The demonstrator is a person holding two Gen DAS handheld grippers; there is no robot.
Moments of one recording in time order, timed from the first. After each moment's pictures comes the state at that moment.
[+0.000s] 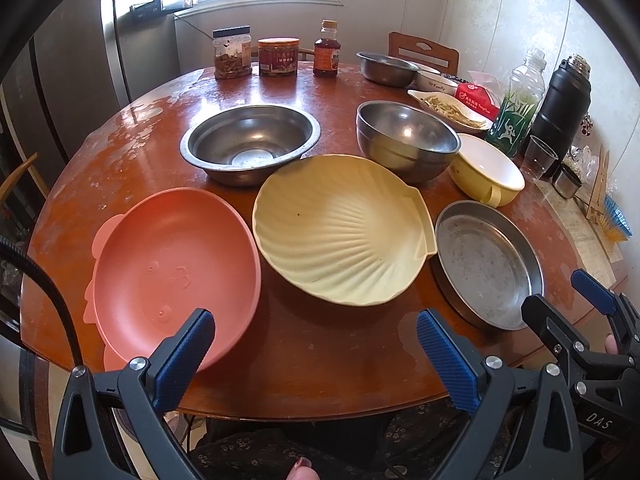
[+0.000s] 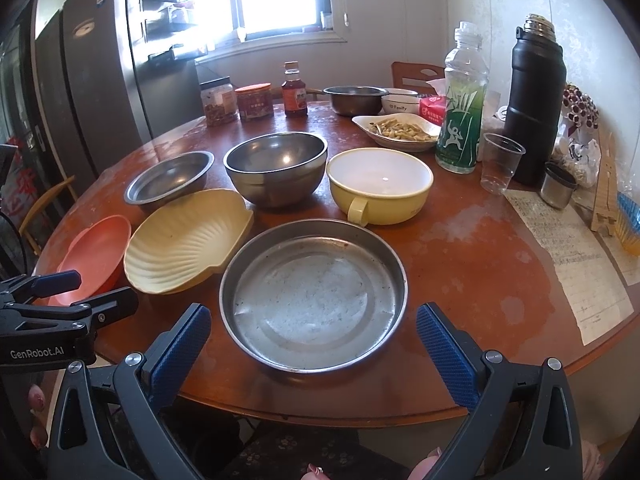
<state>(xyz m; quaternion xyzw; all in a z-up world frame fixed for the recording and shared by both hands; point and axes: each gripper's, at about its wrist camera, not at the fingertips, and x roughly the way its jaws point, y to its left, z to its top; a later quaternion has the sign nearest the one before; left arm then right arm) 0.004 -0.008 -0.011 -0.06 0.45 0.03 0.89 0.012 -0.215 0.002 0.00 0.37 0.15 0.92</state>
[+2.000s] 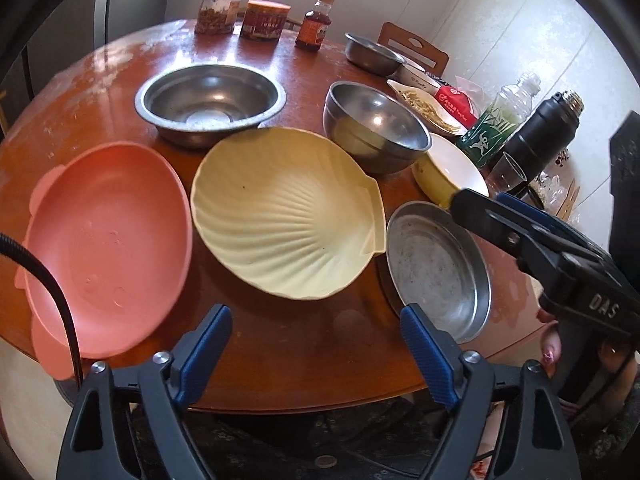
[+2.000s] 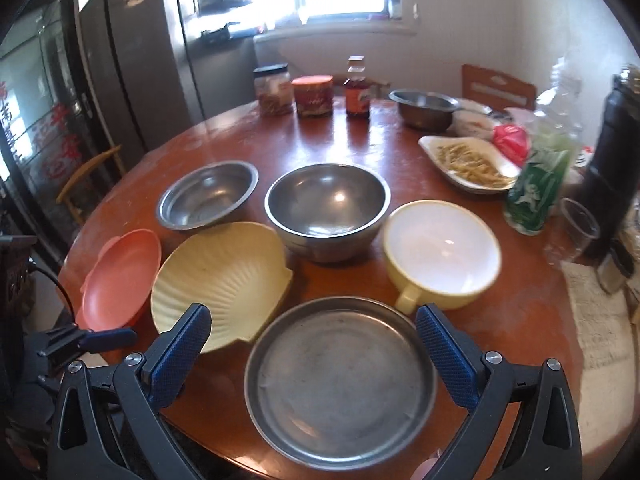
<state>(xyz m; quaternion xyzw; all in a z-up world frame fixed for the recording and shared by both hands) 0.022 -0.010 -0.019 -0.18 0.49 -0.04 0.85 0.100 -0.181 0.035 -0.04 0.41 0.28 0.87</state>
